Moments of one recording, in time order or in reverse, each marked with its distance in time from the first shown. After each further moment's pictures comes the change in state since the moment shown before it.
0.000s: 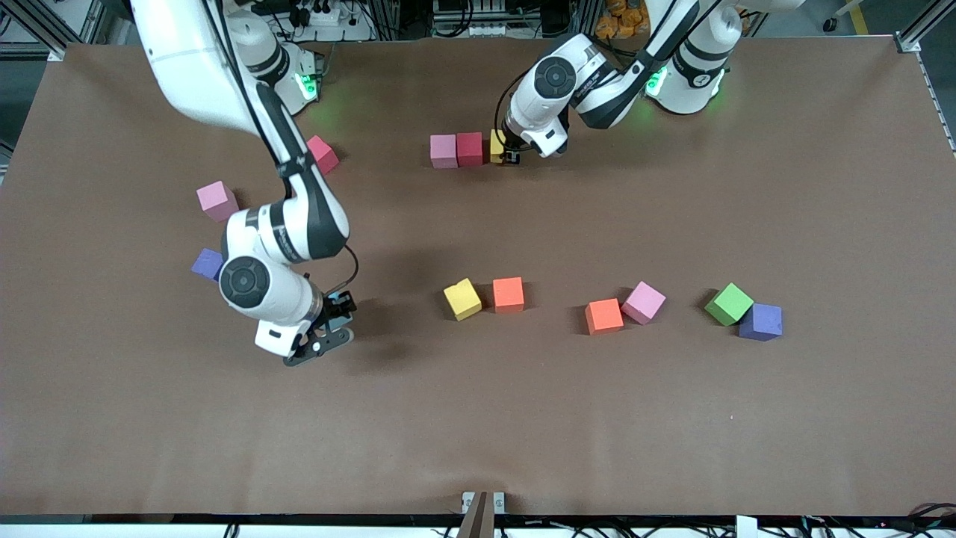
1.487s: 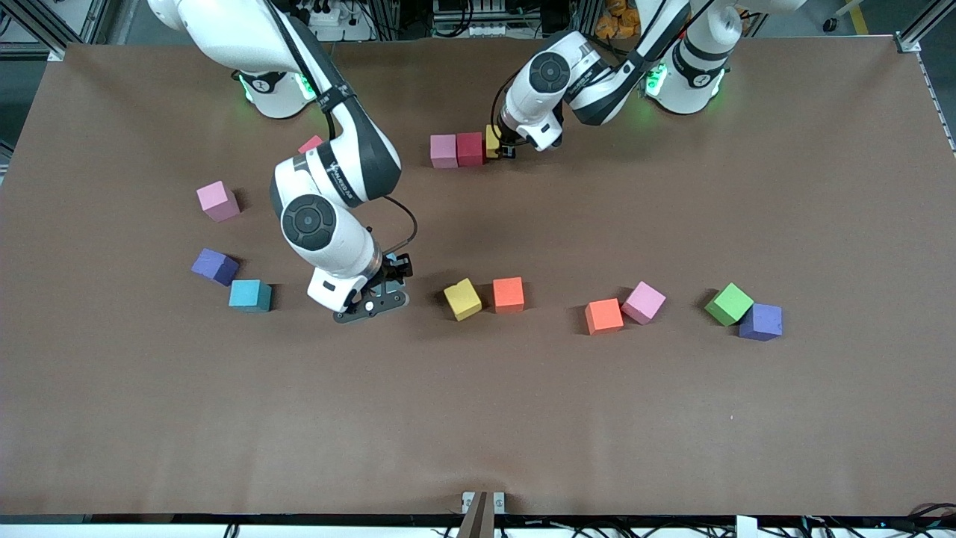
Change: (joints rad) left arm -0.047 0.029 0.007 -0.013 -0.003 0.053 -0.055; right arm 0.149 -0.076 0.010 -0.002 0.019 -0.046 0.314
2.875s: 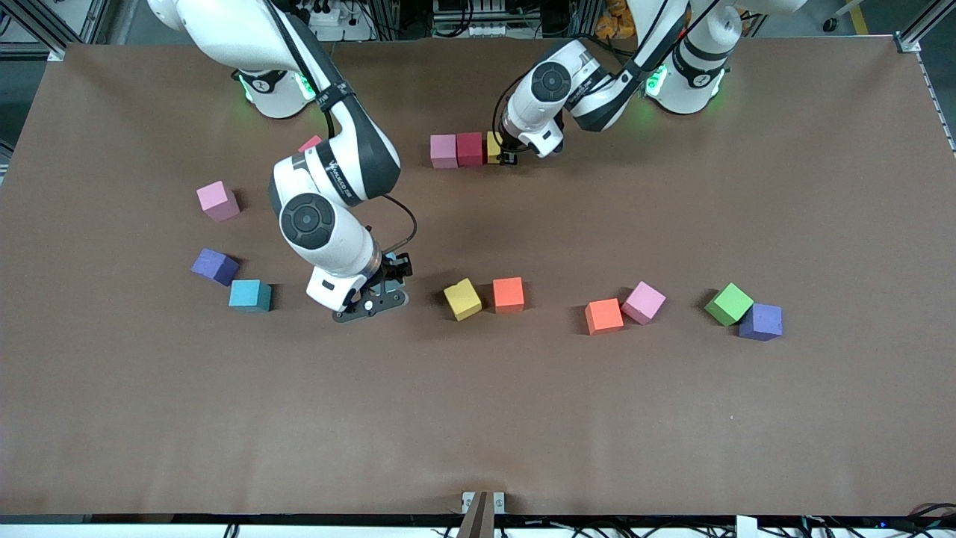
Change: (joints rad) left arm -0.044 0.041 0.058 0.000 0.000 0.049 0.000; right arm 0.000 -0.005 0.000 0.000 0.000 -0.004 0.002
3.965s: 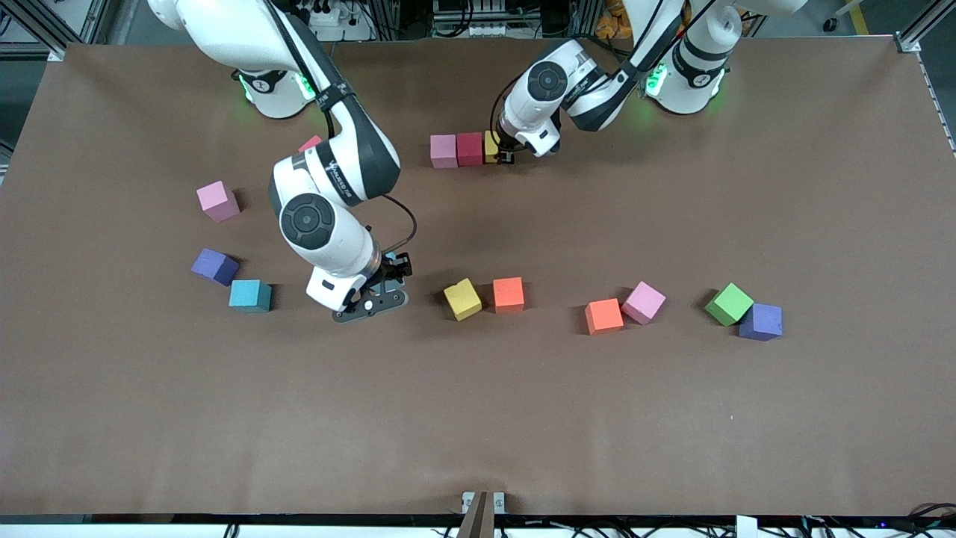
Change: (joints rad) left arm -0.040 0.017 0.025 0.016 0.000 0.005 0.000; right arm 0.000 -0.001 0.000 -0.002 0.000 -0.002 0.000
